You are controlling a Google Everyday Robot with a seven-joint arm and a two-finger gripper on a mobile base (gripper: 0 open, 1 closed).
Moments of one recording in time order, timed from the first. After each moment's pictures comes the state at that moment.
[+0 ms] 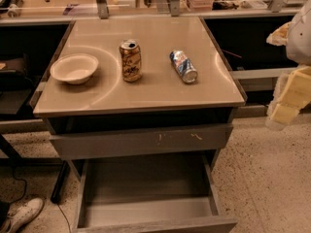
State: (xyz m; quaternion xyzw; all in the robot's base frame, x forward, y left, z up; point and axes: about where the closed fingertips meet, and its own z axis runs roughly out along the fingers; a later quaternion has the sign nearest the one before) arm 0.438 -0.216 0.978 -0.60 0.78 -0.04 0.16
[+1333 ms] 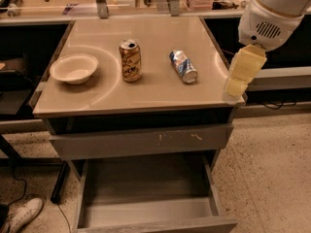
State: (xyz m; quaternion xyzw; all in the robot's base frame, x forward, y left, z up) arm 0.499 -0.185 0.958 -0.54 0.83 0.00 0.11
